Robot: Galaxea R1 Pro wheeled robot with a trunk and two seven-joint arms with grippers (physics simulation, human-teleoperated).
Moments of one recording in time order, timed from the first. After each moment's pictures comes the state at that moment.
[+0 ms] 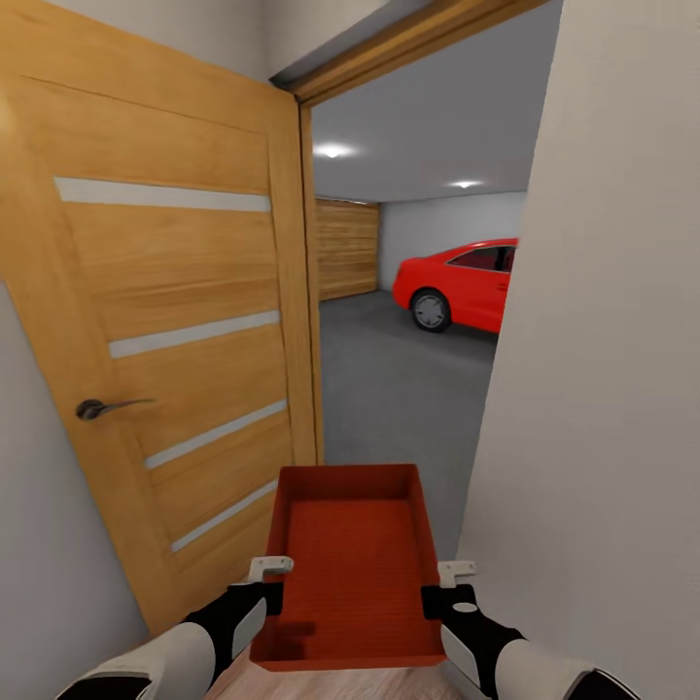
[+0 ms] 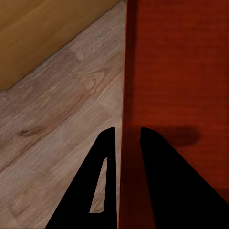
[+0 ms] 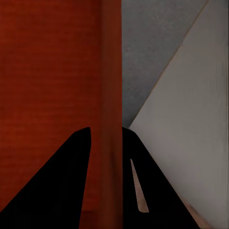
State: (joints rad) left arm -0.71 -0.12 0.03 -0.12 0.02 0.17 0.19; right arm -0.68 0.09 0.61 -0.06 -0.54 -0.07 -0.20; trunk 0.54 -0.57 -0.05
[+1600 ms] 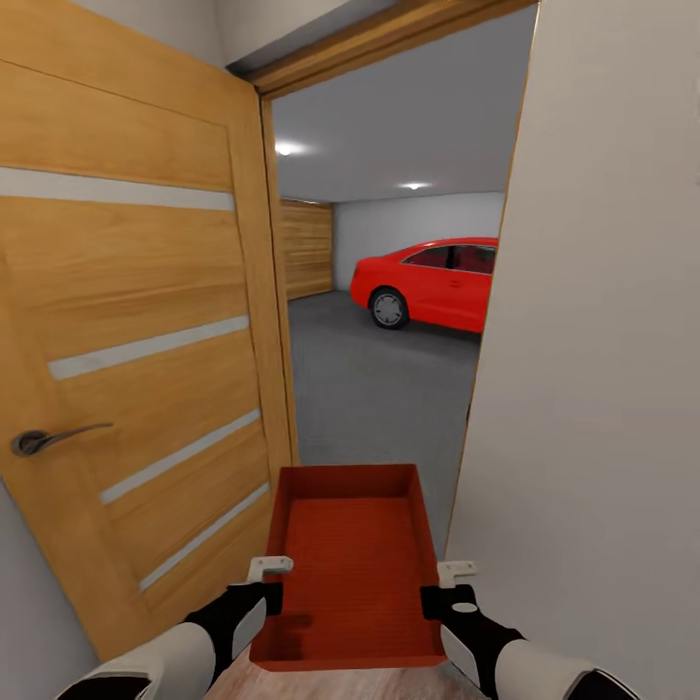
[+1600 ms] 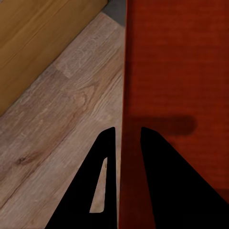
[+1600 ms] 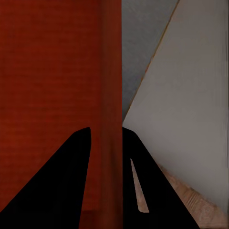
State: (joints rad) left arm -0.70 -0.12 0.03 -0.12 0.02 0.17 0.19; right arm -0.68 0.09 0.61 -0.06 -0.53 -0.07 -0.20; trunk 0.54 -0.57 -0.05
